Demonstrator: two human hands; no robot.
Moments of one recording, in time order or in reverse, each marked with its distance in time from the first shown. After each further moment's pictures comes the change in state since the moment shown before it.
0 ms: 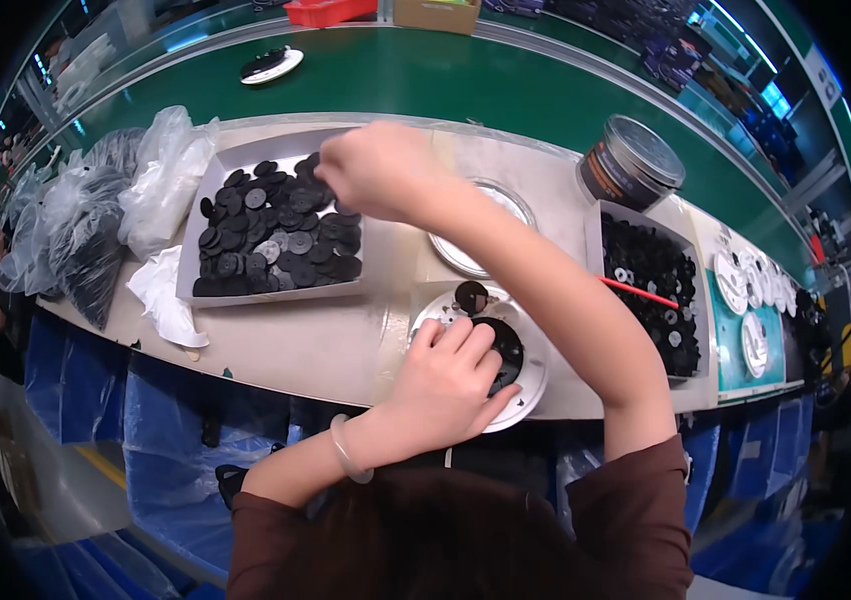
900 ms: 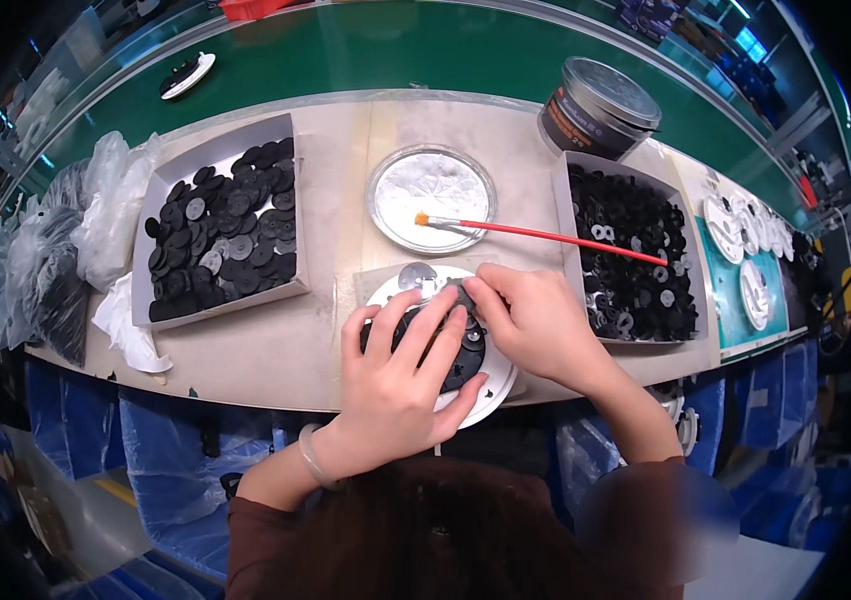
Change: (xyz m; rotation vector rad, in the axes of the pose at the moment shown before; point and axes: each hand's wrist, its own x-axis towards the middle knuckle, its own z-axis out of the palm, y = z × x) left_hand -0.001 0.006 0.004 0.121 0.047 -0.113; right_hand -0.186 0.017 -0.028 0.333 -0.009 0.486
